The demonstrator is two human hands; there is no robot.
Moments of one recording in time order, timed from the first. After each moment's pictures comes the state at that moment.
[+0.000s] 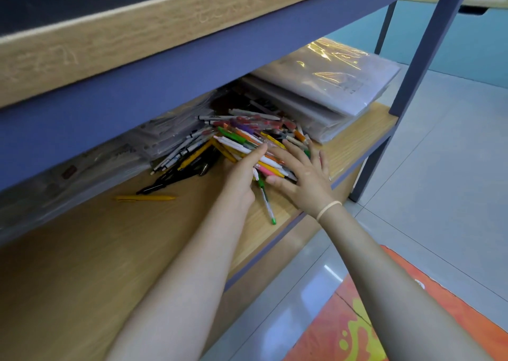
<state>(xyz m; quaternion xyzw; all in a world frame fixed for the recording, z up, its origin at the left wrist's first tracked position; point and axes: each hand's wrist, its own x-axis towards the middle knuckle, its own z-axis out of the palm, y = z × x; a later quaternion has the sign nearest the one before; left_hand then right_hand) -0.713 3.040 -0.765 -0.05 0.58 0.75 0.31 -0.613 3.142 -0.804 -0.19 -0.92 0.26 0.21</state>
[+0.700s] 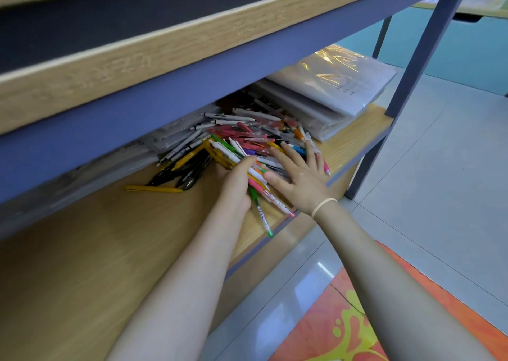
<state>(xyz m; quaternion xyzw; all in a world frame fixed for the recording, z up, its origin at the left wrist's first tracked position) -0.704 3.011 -0.769 -0.09 0.58 0.76 0.27 -0.608 3.121 -0.790 -0.22 -0.94 0.23 0.13</state>
